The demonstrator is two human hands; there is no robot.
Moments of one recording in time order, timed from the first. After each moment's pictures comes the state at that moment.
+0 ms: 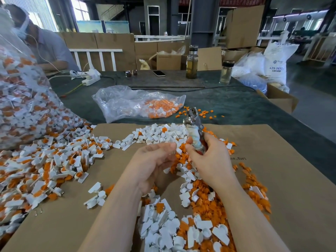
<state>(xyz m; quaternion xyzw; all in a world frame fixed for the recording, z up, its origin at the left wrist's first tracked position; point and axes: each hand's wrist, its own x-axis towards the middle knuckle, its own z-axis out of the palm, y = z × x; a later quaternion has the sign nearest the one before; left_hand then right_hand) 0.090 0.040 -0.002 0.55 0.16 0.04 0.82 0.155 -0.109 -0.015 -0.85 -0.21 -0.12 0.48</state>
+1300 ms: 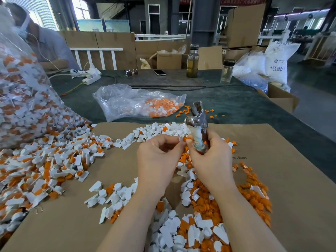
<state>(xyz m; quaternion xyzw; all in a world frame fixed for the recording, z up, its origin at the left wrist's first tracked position) 0.090 0.005 0.002 0.71 0.18 0.28 0.62 0.142 -0.103 -0.011 -0.81 -0.21 -0.22 0.50</state>
